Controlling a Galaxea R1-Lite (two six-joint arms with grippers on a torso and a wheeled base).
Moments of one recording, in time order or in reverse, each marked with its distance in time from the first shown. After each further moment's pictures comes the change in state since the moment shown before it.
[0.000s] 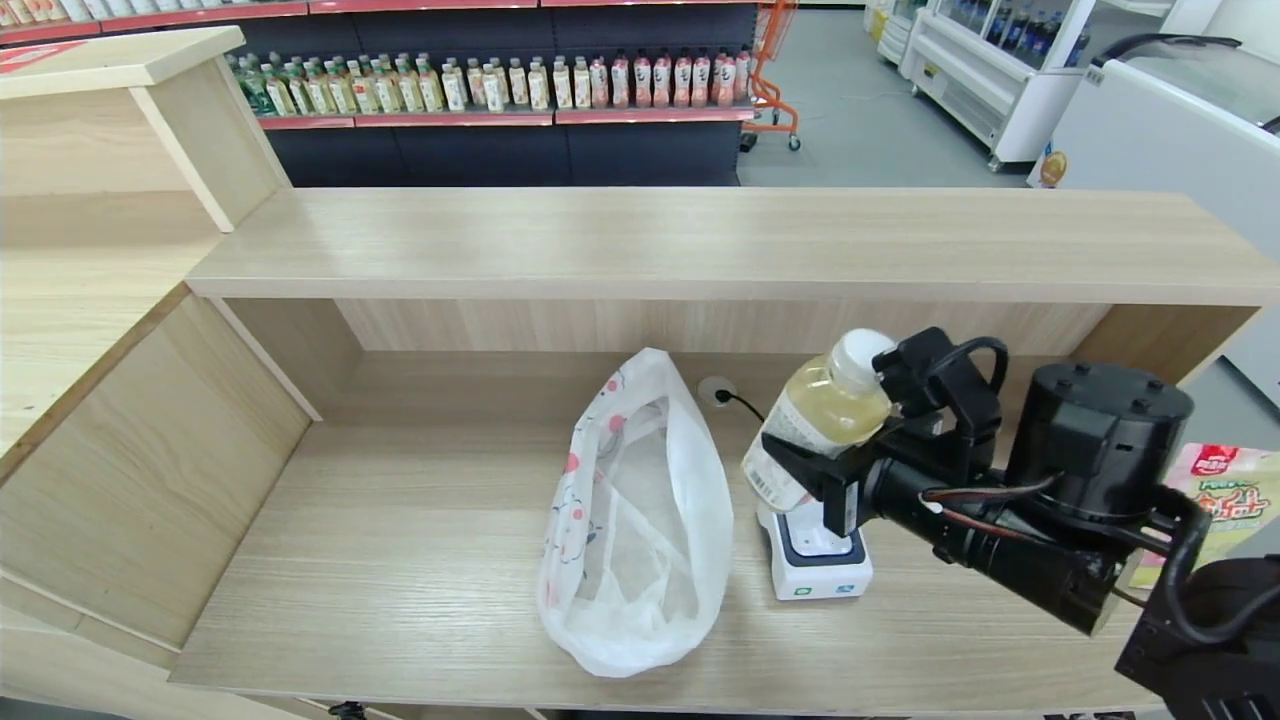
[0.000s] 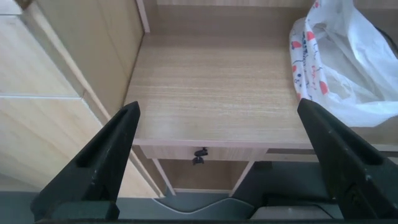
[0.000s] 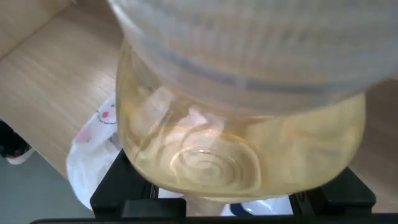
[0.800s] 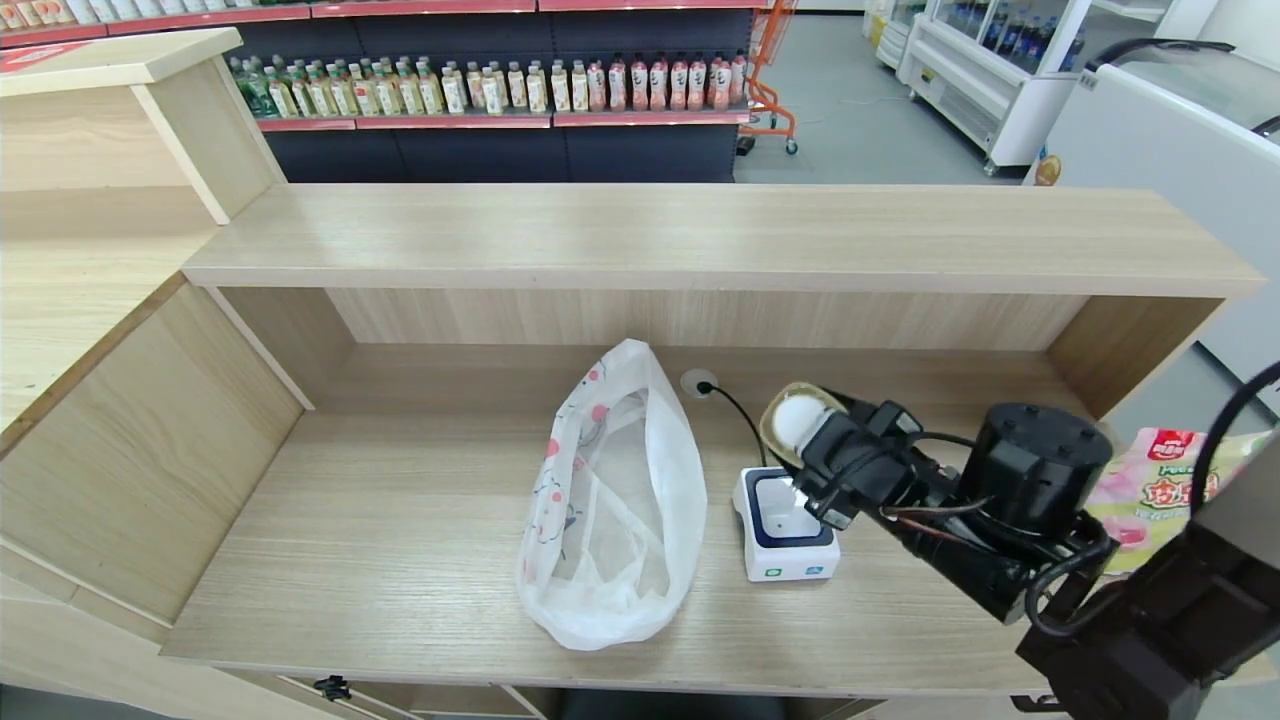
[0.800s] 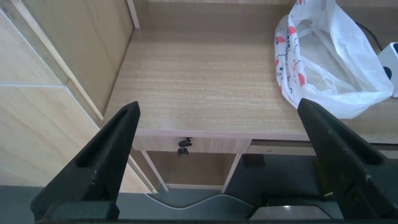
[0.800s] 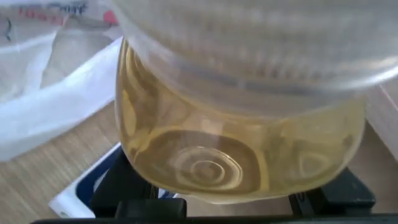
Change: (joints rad) left arm 0.000 0.000 0.000 0.000 0.001 -0.002; right arm -0.087 0.230 0.042 -0.378 -0.006 -0.725
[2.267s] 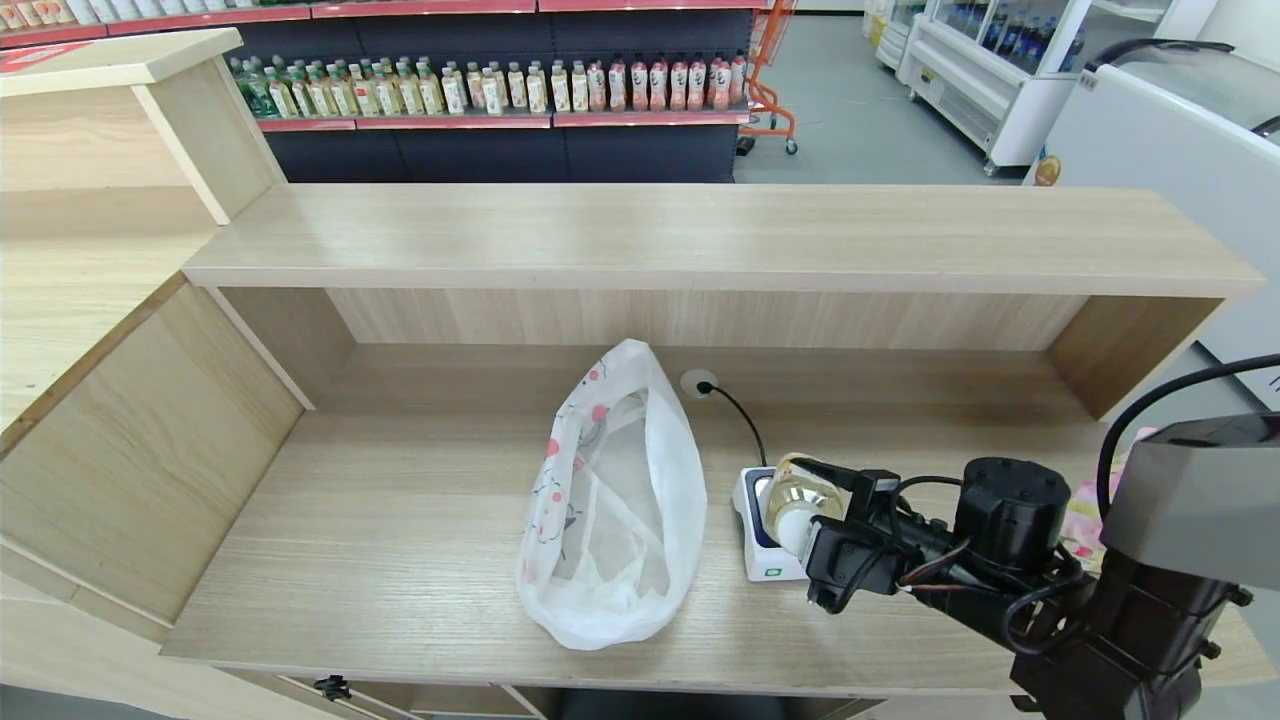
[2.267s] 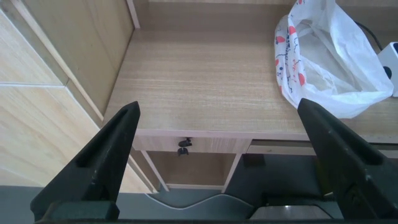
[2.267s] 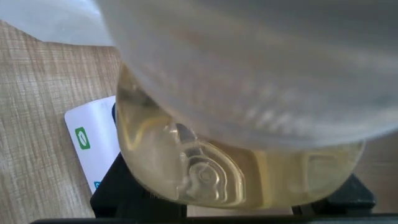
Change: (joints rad) left arm 0.000 0.000 0.000 0.000 0.000 0.002; right arm -0.125 0.202 0.102 -0.129 0.306 -0.344
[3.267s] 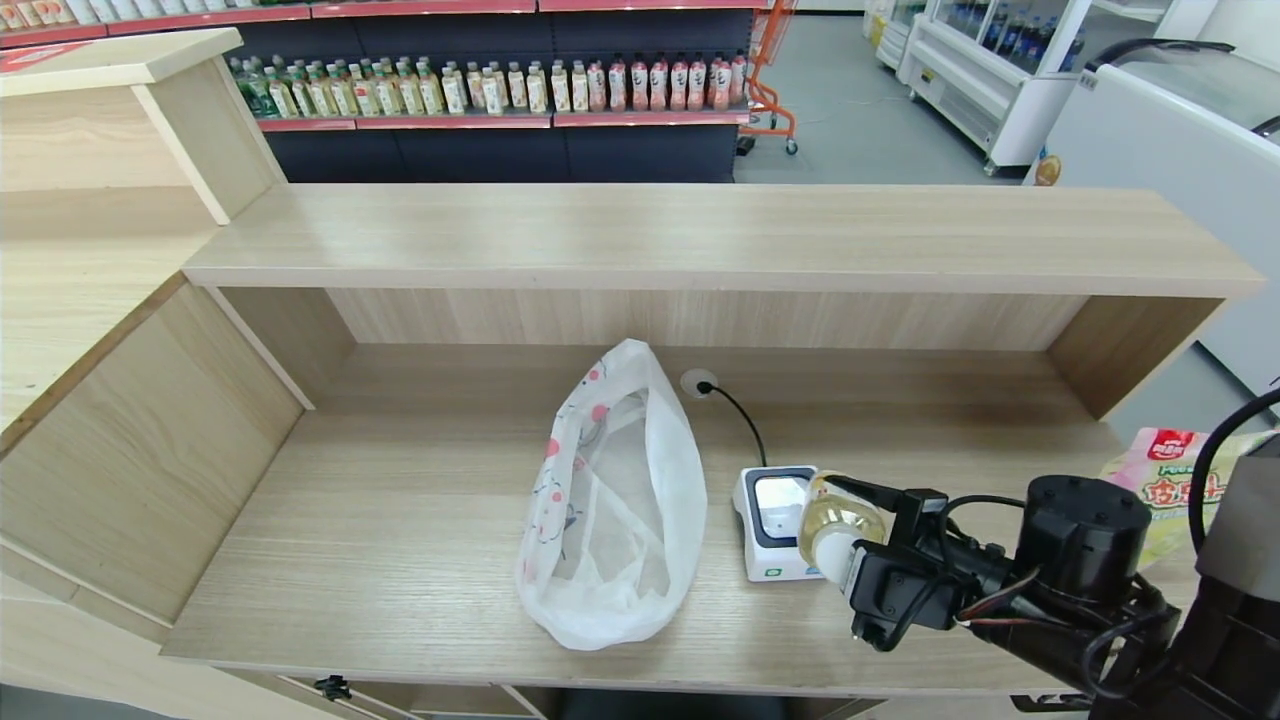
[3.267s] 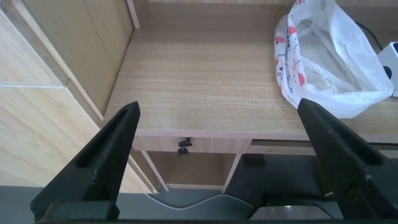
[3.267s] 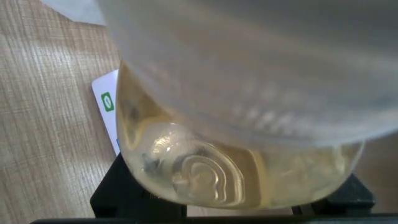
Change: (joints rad) left arm 0.000 0.000 0.000 0.000 0.000 0.001; right arm -0.005 -0.129 0.162 0.003 -0.023 -0.006
